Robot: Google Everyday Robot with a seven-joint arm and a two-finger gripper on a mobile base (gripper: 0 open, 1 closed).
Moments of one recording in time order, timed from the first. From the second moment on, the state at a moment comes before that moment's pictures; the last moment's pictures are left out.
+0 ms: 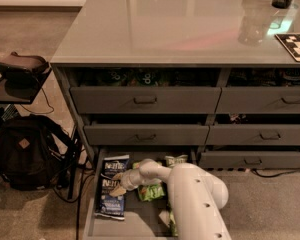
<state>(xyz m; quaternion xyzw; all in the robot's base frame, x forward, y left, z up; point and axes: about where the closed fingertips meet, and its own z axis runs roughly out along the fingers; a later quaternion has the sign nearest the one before) 0.635 0.184 0.158 -0.61 0.67 0.30 0.30</state>
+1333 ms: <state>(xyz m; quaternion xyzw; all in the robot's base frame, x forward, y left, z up) 0.606 0.082 0.289 -0.52 0.66 0.35 0.41</state>
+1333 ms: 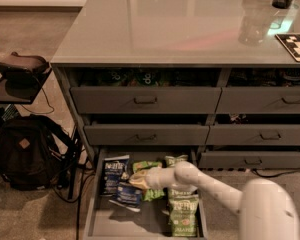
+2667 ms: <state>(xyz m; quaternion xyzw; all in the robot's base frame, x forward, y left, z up) 0.537 -0.081 0.567 -0.55 0.67 0.21 0.45</state>
